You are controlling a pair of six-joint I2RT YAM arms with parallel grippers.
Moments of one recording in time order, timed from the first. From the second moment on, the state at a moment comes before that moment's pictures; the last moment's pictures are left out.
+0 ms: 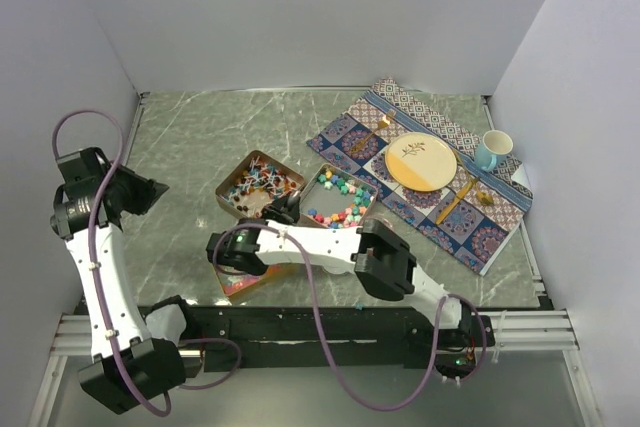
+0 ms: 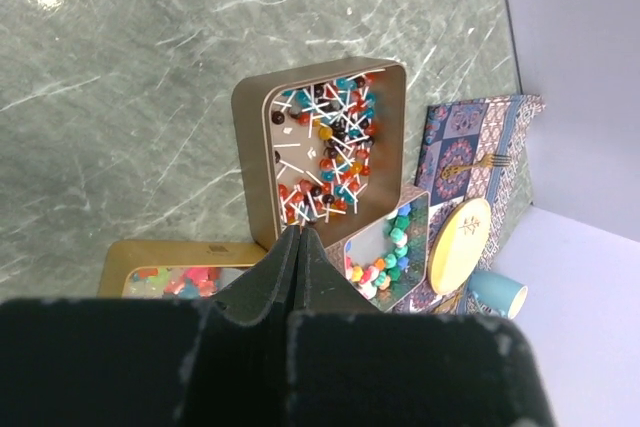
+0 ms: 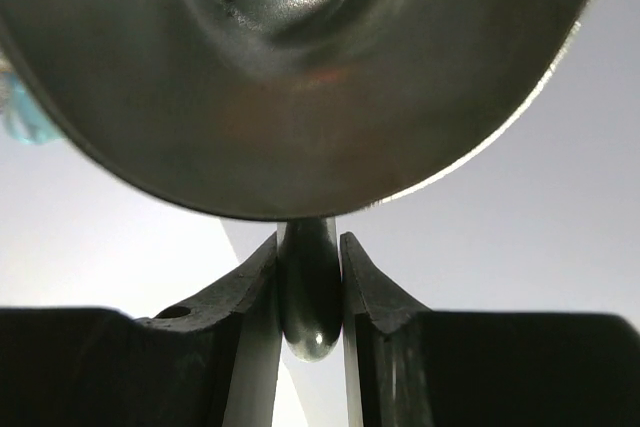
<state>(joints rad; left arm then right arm) 0.44 0.95 1.09 -0.92 0.35 -0.77 1.32 2.25 1.97 -1.37 1.06 -1.10</state>
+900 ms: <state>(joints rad) 0.44 0.94 1.00 -1.12 0.20 -0.79 1.37 2.40 2.03 -1.35 1.14 -1.03</state>
